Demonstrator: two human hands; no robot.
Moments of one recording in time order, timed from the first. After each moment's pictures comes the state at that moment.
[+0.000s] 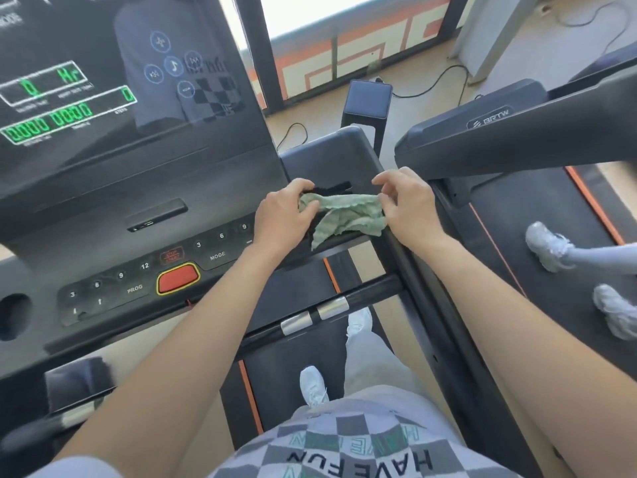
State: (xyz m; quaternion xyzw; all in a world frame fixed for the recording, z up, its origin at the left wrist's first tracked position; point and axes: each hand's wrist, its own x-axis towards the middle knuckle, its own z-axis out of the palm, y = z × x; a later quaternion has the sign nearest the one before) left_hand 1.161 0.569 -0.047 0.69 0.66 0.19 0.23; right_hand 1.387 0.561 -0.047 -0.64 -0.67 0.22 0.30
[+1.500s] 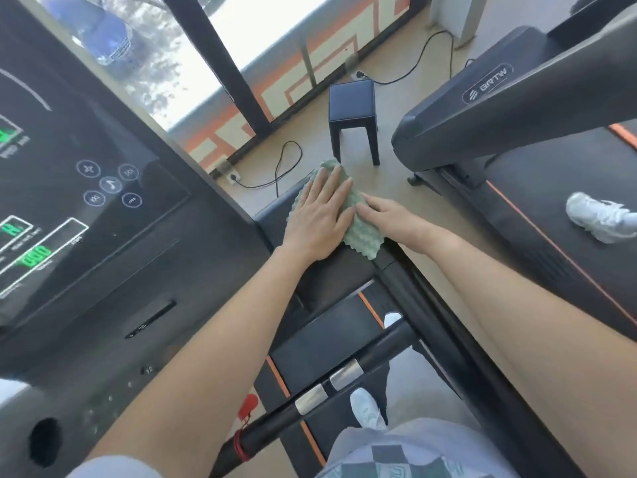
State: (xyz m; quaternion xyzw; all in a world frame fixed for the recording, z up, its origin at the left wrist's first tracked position) left_hand 1.237 0.678 -0.080 0.86 0.48 -0.03 0.16; right_hand 1.418 0.643 -0.109 -0.59 -0.46 0.63 0.23
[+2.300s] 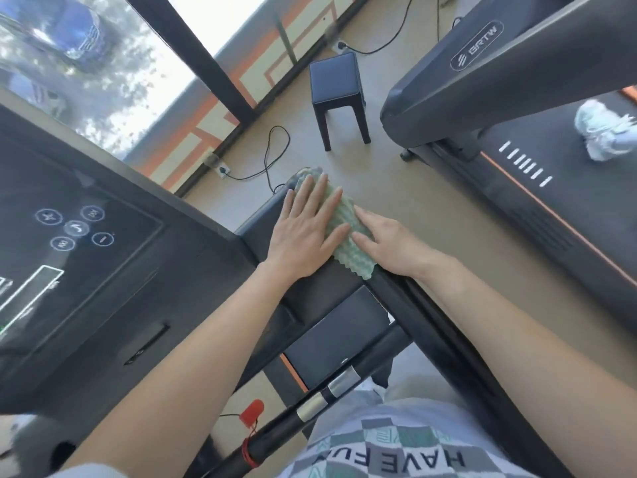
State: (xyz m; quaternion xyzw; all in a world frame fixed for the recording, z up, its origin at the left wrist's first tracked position) left_hand 1.242 0.680 -0.078 0.89 0.44 -0.10 0.11; right_hand 1.428 0.612 -0.098 -0.63 -0.57 0.50 0.17
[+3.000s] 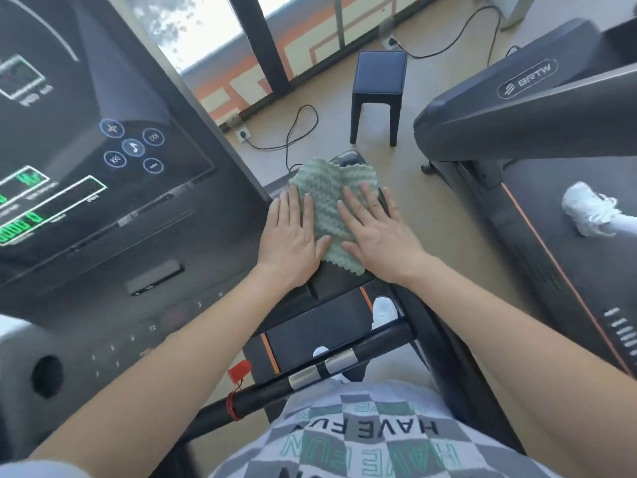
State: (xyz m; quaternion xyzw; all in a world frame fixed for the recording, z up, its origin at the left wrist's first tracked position) left_hand 1.179 0.635 -0.063 0.79 0.55 -0.26 0.01; right_hand 1.372 0.623 -0.078 -0.53 -0.83 0.18 -0.06
